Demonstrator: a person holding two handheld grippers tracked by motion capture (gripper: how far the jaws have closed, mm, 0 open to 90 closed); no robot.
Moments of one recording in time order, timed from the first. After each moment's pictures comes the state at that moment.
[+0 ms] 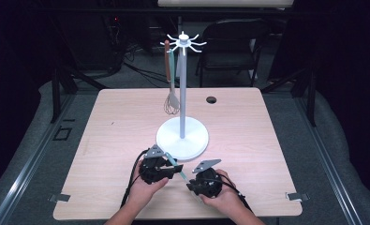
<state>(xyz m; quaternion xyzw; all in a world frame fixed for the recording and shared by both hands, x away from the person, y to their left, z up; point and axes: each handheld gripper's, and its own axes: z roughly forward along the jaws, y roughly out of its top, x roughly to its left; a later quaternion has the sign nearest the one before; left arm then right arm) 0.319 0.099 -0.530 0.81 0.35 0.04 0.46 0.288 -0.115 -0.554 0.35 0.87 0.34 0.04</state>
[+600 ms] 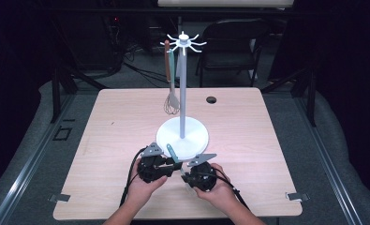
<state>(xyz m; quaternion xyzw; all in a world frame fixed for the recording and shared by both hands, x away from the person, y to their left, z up) 0.316 0.103 -0.514 0.81 0.34 0.04 0.48 0.300 -0.100 -0.539 0.34 0.87 0.36 0.07</state>
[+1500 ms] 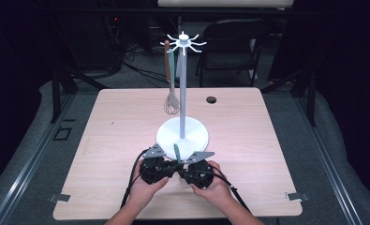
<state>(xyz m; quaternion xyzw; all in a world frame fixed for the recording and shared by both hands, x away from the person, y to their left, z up) 0.314 0.096 -0.520 0.81 0.33 0.02 0.48 0.306 -0.092 -0.537 0.34 0.85 0.39 0.08</state>
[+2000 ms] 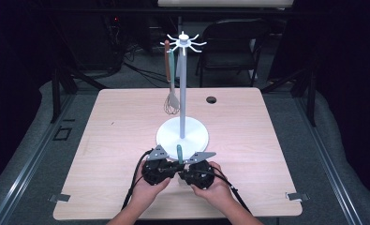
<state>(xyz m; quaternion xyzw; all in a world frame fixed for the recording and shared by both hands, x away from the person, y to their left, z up) 0.313 0.090 -0.523 0.82 0.32 0.05 0.47 0.305 -0.094 -0.541 0.35 0.85 0.39 0.07</state>
